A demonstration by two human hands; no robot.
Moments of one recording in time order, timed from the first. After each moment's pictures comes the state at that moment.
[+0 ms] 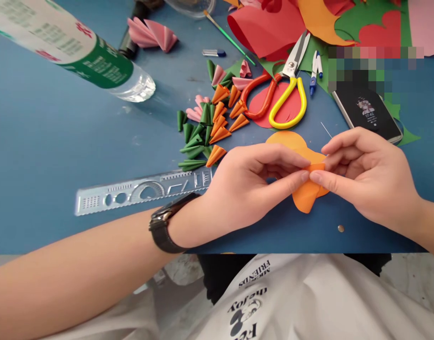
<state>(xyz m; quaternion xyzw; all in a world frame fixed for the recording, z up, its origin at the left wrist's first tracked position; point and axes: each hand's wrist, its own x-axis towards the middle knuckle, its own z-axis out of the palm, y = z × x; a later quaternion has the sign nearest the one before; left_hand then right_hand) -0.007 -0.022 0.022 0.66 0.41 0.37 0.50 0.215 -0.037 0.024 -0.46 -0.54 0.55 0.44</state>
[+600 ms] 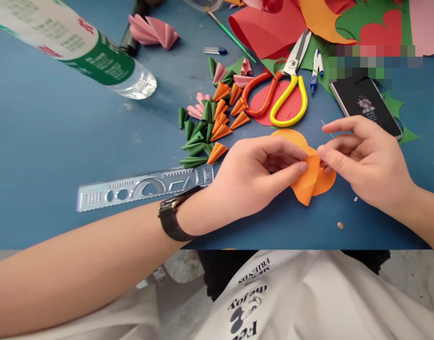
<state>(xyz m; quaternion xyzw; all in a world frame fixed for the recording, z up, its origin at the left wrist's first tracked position) -0.003 -0.015 0.018 0.65 0.44 0.35 0.51 0.220 -0.022 0.014 -0.48 -0.57 0.50 0.45</state>
